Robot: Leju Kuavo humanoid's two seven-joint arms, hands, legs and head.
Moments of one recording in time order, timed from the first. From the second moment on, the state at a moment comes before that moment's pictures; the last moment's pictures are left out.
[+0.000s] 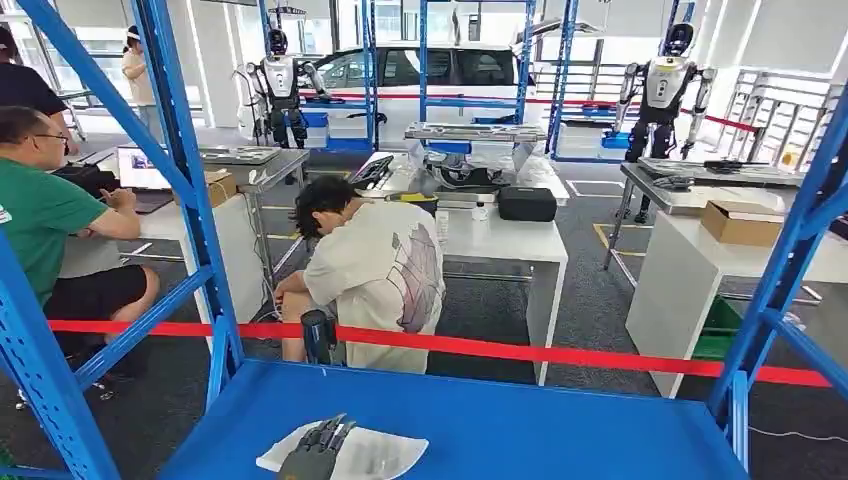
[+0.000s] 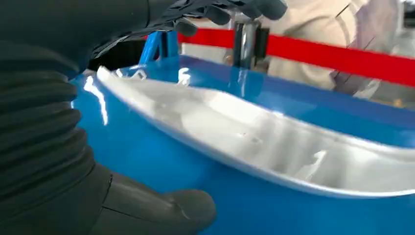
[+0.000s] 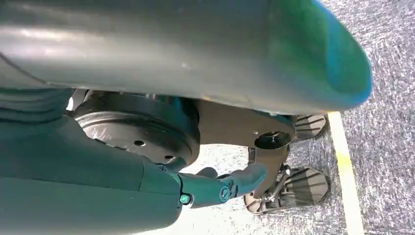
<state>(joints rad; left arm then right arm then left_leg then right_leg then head) -0.74 -0.19 -0.54 -0.36 -0.96 0.35 -0.22 -0.03 0.02 0.56 -0.15 -0.83 0.08 0.02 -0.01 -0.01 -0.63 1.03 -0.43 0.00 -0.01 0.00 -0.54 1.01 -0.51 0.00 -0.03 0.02</state>
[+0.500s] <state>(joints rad) -0.74 -0.14 -0.54 -0.32 -0.94 0.24 -0.03 -0.03 0.02 0.57 -0.15 -0.83 0.08 0.03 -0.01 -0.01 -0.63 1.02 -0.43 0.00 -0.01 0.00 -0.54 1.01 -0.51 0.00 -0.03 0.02</state>
